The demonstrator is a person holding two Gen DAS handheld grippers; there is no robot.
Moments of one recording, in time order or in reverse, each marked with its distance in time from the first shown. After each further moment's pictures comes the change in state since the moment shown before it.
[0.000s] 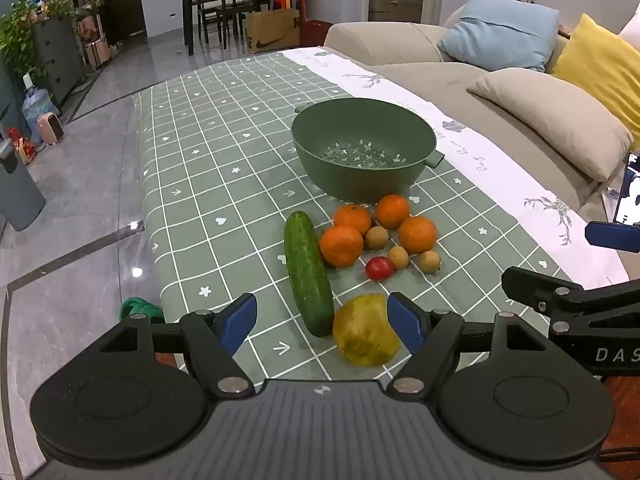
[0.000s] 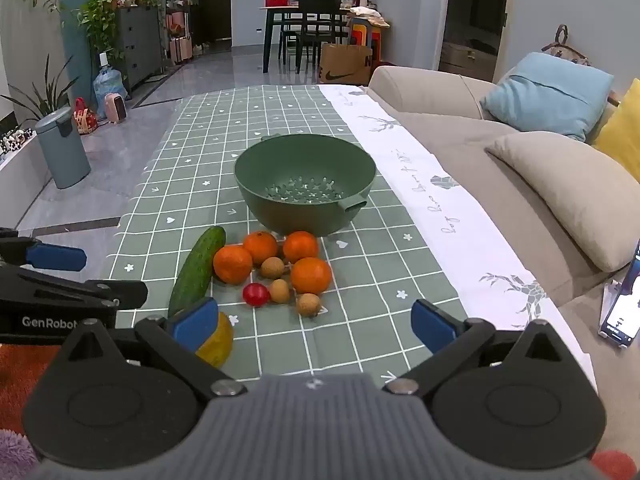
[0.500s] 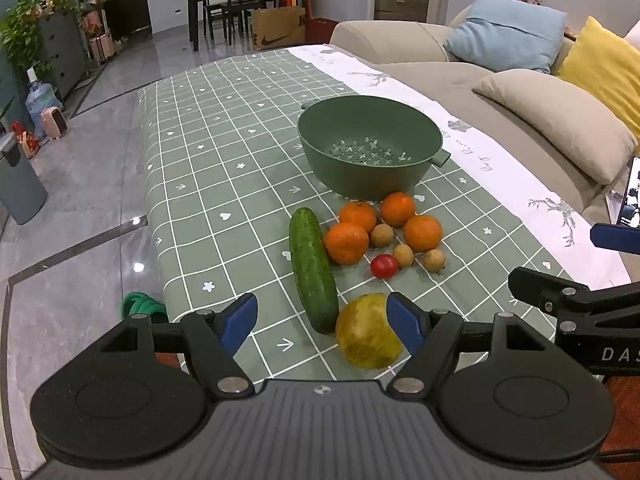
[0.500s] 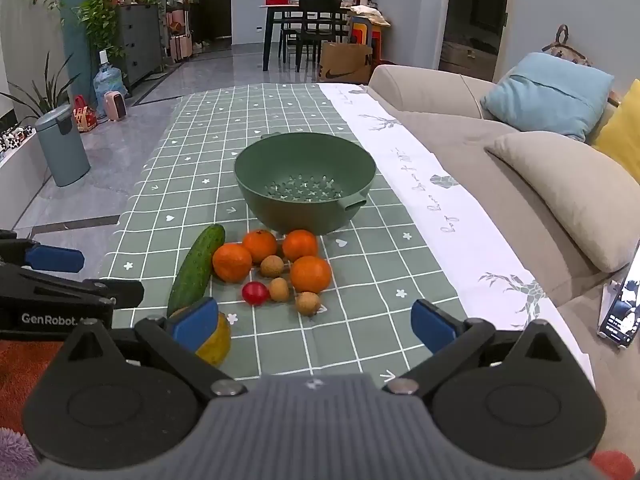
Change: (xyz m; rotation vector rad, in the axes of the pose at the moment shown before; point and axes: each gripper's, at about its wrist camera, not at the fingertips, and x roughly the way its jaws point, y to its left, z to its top) left arm 0.003 0.006 -0.001 -0.039 0.023 -0.002; right arm -0.001 0.001 -0.002 -0.003 0.001 0.001
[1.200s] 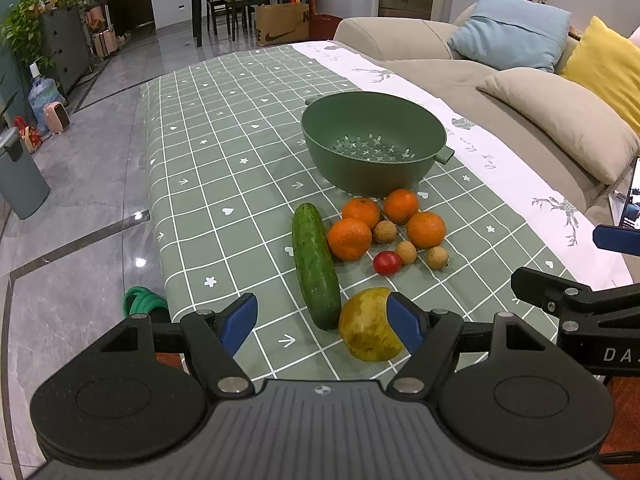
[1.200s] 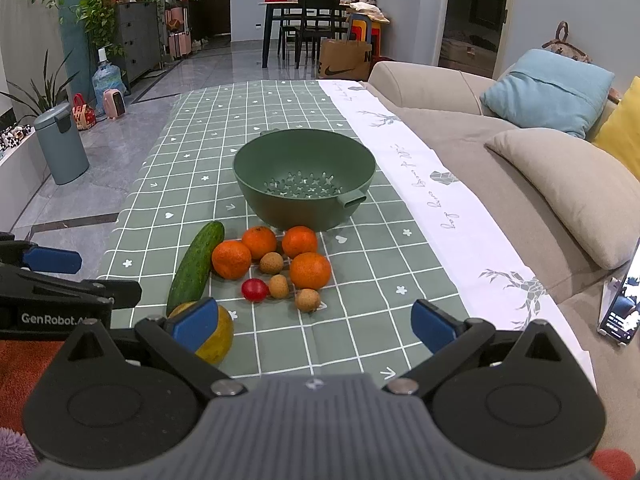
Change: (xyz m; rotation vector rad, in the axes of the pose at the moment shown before) left arm 0.001 0.002 -0.001 -0.012 0.007 0.005; right arm 0.002 0.000 0.003 0.001 0.011 -0.002
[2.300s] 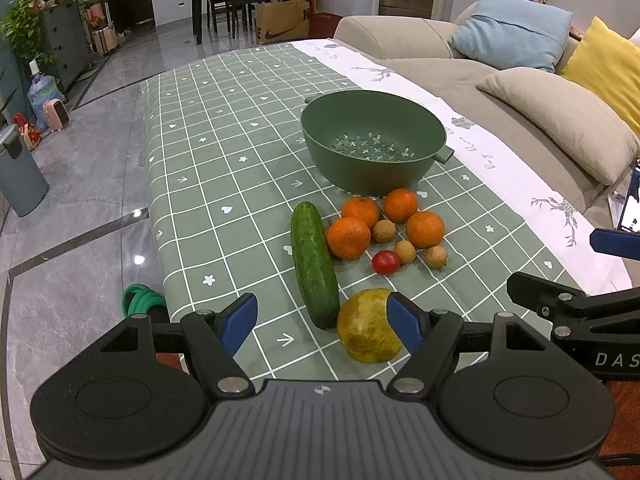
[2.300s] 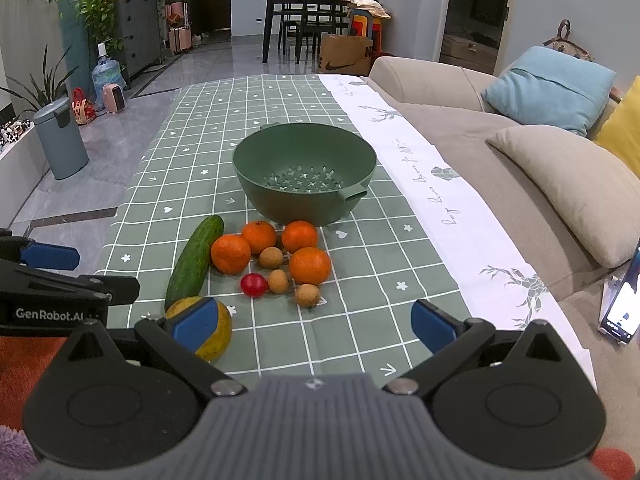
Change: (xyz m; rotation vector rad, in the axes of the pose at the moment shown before) left arm 0.001 -0.002 0.002 -0.002 0.007 -0.002; right arm 0.003 0.001 -0.001 -0.005 0.016 -0.003
